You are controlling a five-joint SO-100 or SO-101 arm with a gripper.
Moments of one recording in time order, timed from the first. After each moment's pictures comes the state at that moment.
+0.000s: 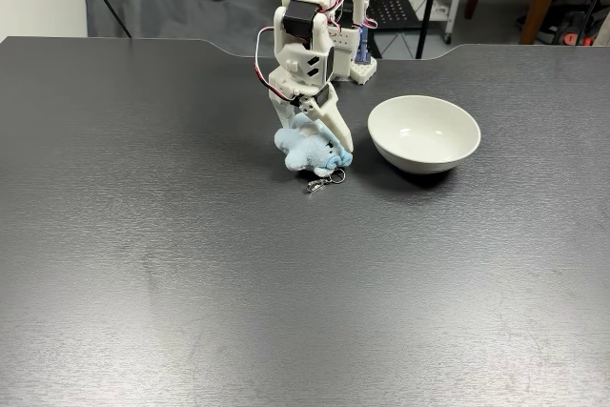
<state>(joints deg) 20.0 80.9 100.1 69.3 -81.7</state>
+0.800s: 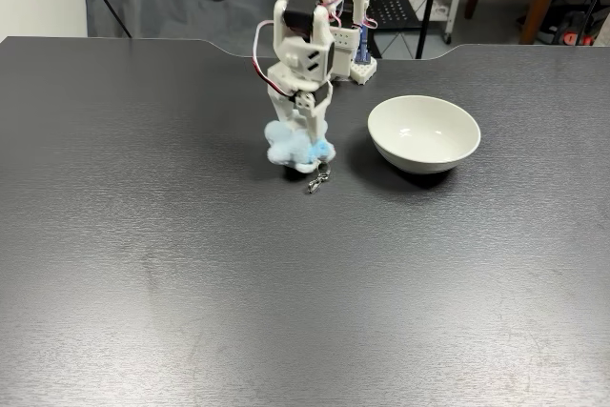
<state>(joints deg) 21.3 82.1 95.3 69.3 -75.5</state>
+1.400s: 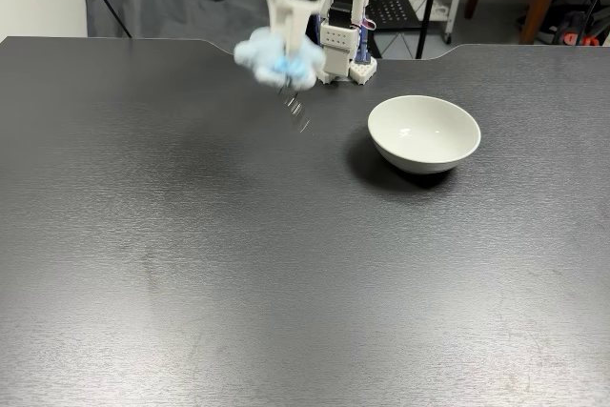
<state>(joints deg) 23.4 99.7 70.7 94.9 -47.8</state>
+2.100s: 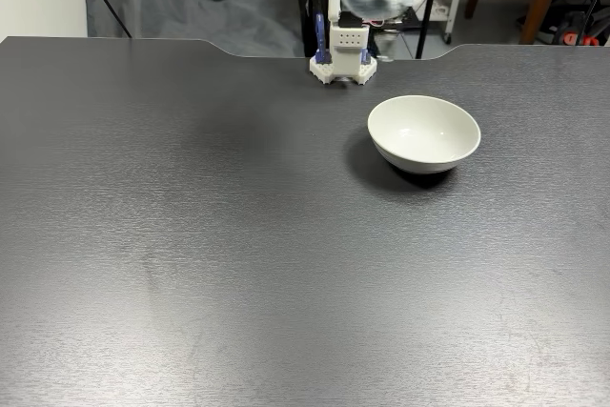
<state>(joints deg) -2.5 118.6 69.1 98.5 -47.5</state>
